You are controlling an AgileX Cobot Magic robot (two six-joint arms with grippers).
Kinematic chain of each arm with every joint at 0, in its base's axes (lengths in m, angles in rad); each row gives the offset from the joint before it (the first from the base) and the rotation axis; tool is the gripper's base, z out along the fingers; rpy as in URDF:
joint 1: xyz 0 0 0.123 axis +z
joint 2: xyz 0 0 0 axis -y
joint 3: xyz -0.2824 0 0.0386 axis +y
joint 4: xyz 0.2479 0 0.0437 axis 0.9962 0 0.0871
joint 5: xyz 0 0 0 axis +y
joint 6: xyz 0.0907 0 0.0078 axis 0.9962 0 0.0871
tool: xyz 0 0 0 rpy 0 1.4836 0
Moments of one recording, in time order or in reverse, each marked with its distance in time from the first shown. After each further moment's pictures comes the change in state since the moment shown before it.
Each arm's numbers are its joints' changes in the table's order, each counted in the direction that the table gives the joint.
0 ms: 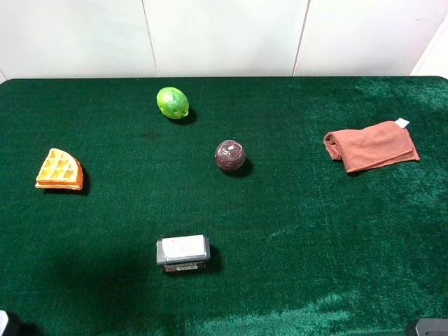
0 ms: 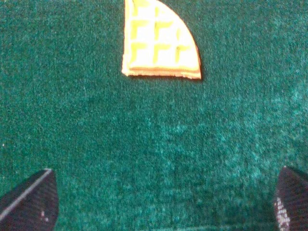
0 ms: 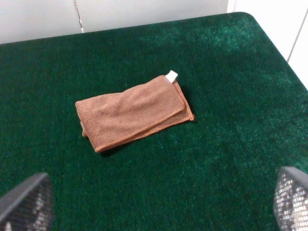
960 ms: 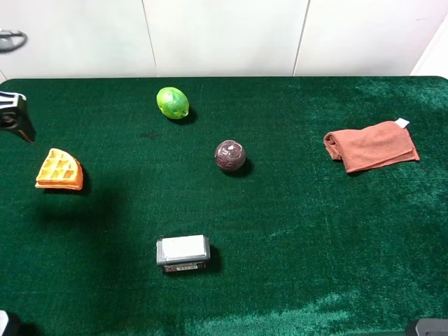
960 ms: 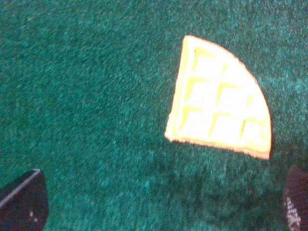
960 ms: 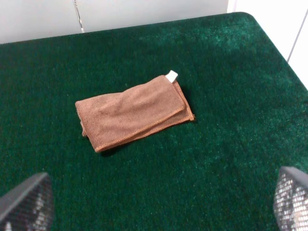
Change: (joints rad) left arm 0.072 -0.453 -0.001 0.103 -0.337 -0.104; right arm 0.000 0.000 0.000 0.000 0.000 0.000
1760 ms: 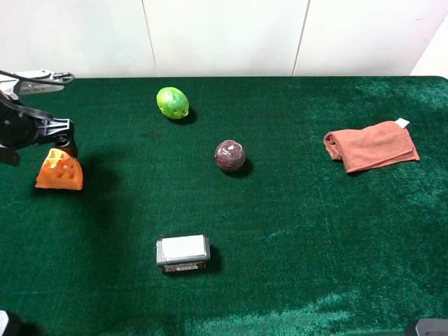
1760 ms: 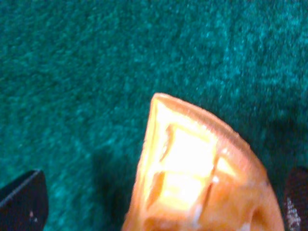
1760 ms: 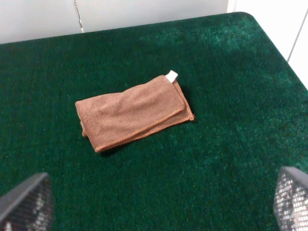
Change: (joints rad) left arm 0.000 -0.356 -0.001 -0.077 -0.317 -0.028; right arm 0.000 0.000 0.000 0.000 0.000 0.000
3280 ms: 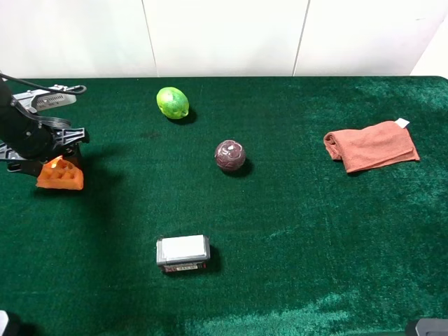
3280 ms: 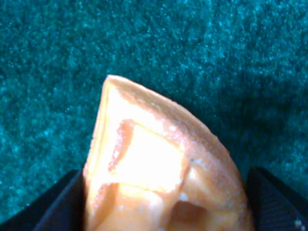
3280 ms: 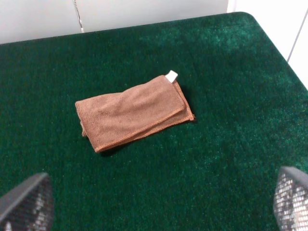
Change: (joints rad) left arm -0.021 -0.089 0.000 -0.117 -0.019 0.000; right arm 0.000 0.000 0.000 0.000 0.000 0.000
